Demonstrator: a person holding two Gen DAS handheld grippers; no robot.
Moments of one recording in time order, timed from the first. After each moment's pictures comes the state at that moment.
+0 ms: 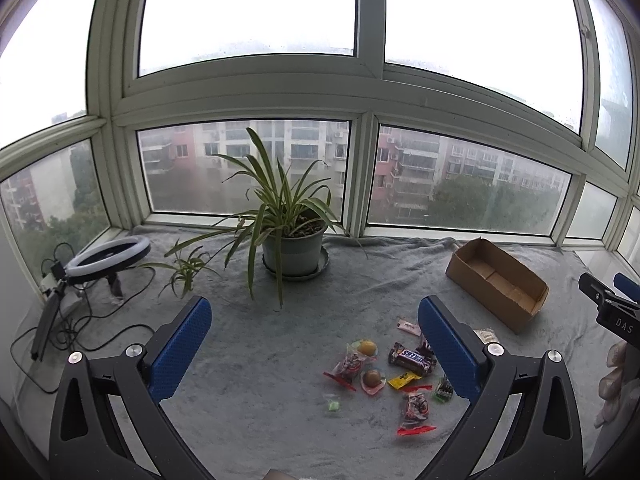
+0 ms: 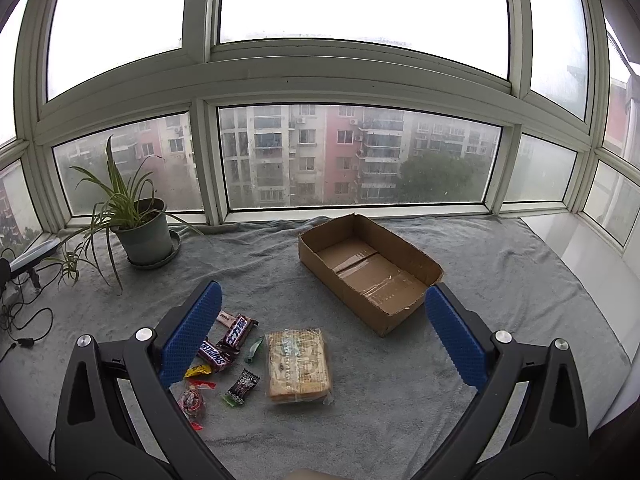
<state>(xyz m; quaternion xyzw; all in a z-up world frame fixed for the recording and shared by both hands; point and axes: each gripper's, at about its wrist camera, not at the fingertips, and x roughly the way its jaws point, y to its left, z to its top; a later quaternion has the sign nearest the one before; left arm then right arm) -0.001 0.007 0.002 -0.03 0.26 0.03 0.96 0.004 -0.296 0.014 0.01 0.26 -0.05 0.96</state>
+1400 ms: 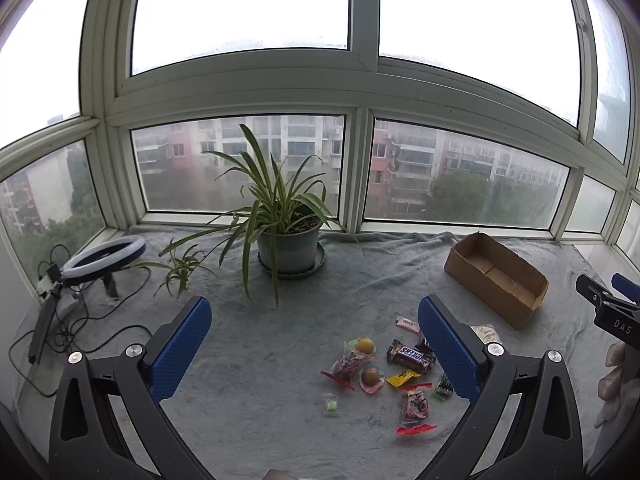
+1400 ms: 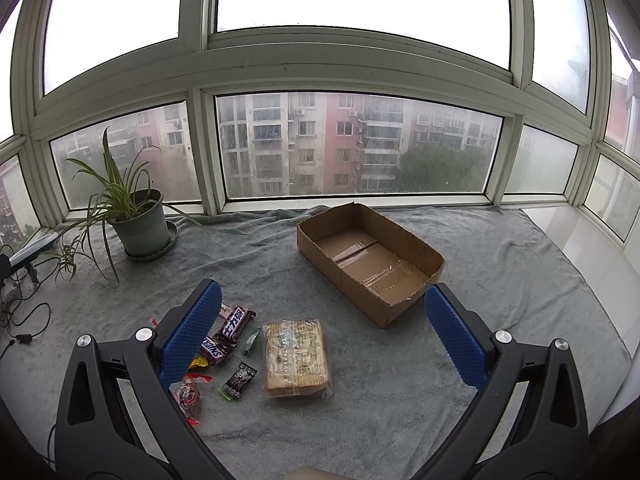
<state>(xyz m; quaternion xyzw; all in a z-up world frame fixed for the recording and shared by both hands) 0.005 0.005 -0.002 -0.03 0.27 0.03 0.96 0.009 -0.302 0.005 0.01 0.28 -0.04 0.96</state>
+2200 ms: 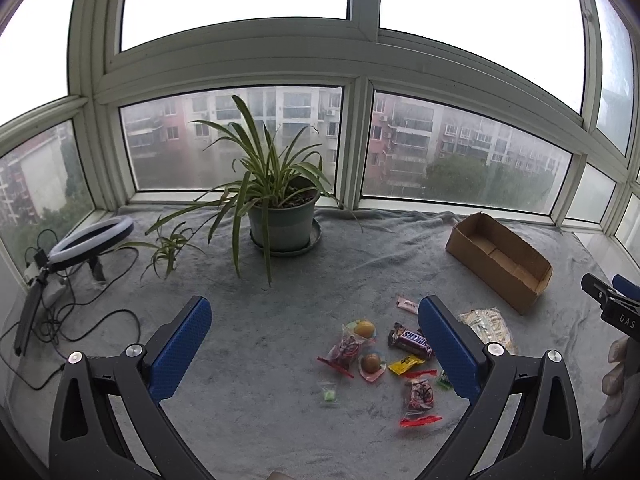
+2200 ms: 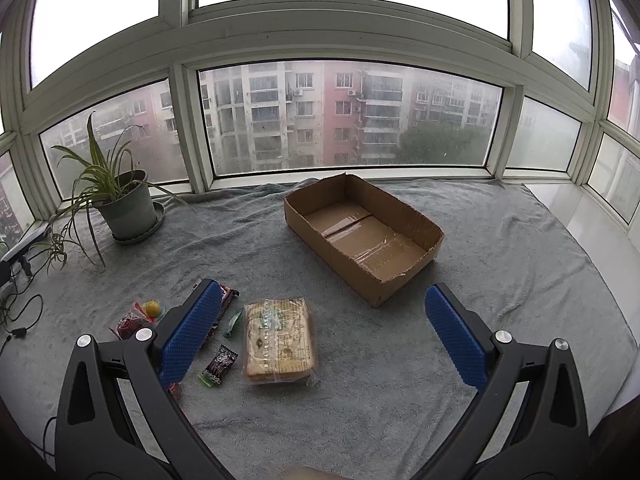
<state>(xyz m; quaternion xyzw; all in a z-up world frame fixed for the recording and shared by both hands) 0.024 0.005 -0.029 -0.04 0.30 0.01 0.95 0.029 -0.332 -0.026 0.03 0.33 -0.04 0.94</state>
